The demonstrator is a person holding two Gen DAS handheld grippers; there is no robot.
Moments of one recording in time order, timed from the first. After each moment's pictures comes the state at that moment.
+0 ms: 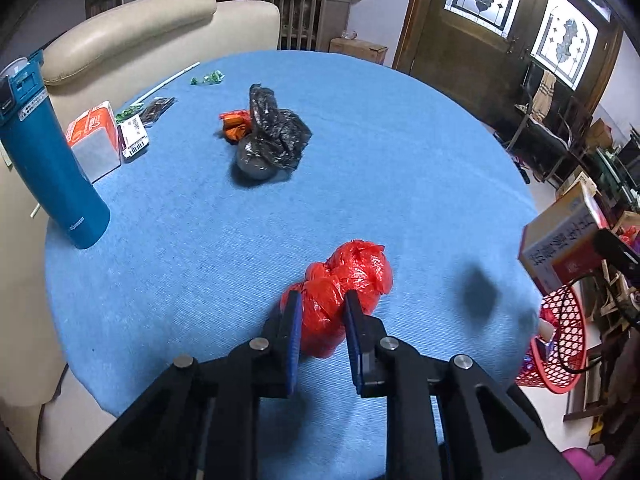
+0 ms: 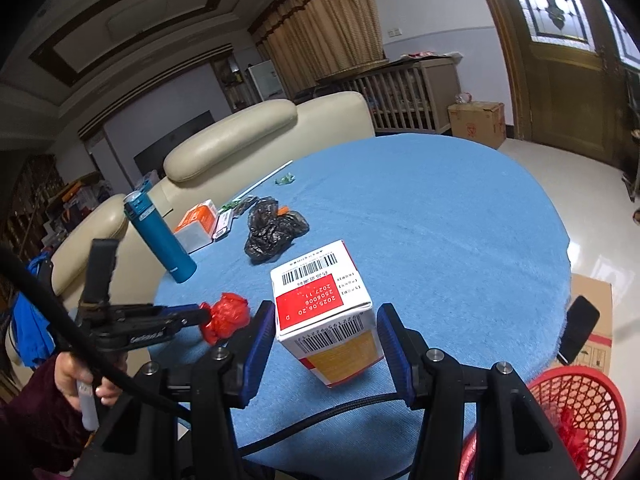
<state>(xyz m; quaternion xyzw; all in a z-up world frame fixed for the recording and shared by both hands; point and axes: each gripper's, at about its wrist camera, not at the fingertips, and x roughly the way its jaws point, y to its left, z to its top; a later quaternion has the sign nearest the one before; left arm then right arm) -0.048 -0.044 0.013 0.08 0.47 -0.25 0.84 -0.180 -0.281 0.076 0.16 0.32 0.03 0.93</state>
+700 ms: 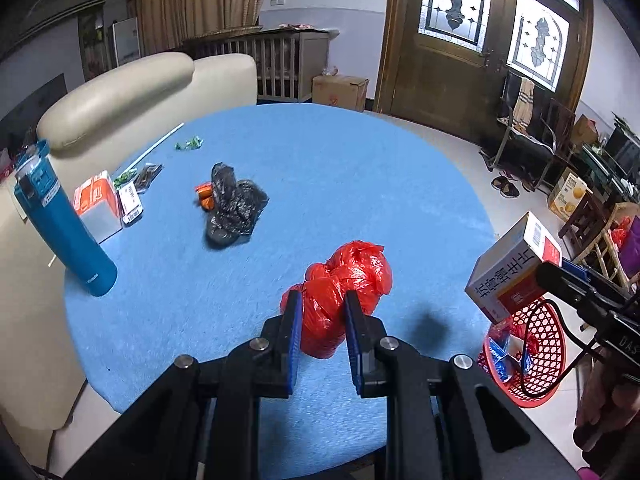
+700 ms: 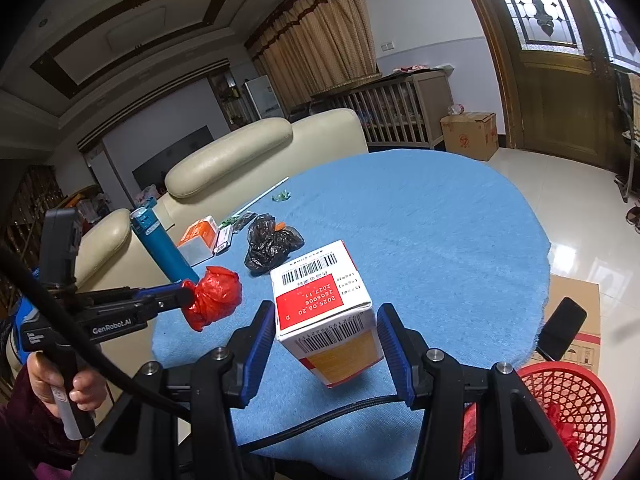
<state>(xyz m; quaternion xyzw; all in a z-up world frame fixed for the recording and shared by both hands) -0.097 -0.087 0.082 0.10 0.40 -0.27 0.87 -0.214 -0.291 0.097 0.16 0.29 0.02 0.94</state>
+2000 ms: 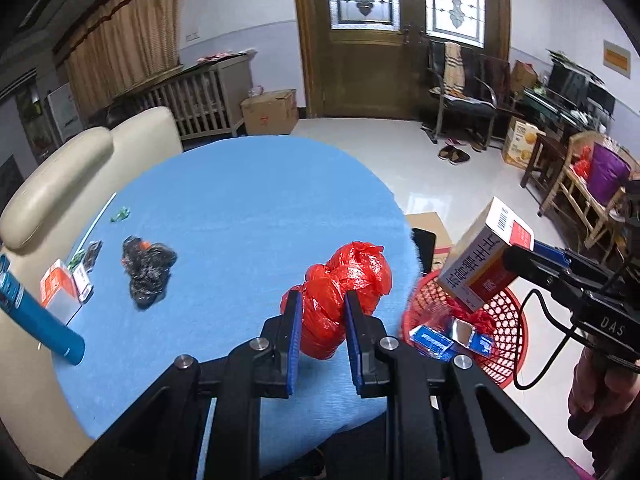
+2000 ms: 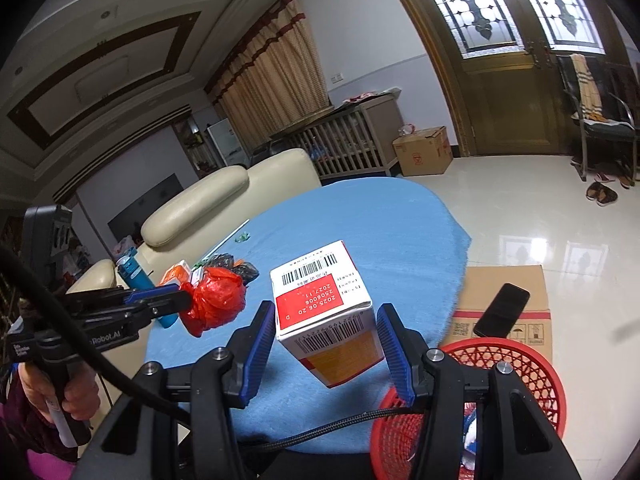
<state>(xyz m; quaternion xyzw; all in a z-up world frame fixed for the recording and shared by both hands) -0.178 -0.198 0.110 0.19 0.35 -0.36 0.84 -0.316 -0.364 0.112 0.22 0.23 -0.06 0.95</state>
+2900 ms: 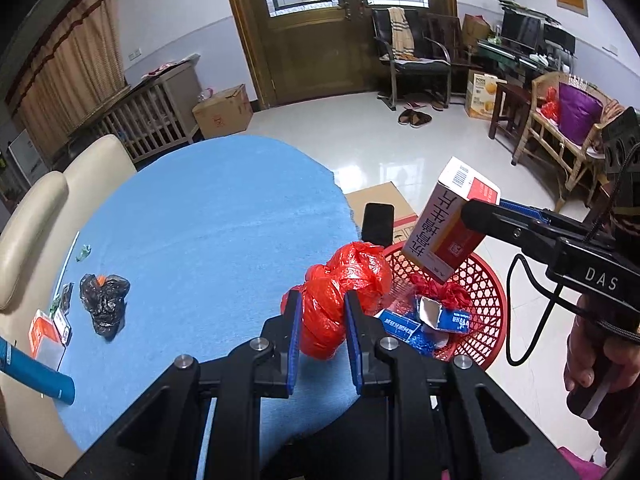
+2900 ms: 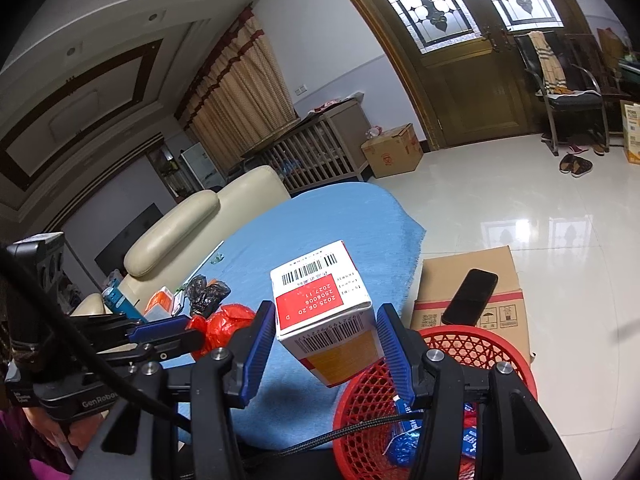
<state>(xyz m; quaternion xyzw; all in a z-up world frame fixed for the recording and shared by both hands) -0.225 -0.267 0.092 0.28 0.35 -0.41 0.80 -0.352 -0.415 0.098 0.27 0.22 -0.10 0.93</state>
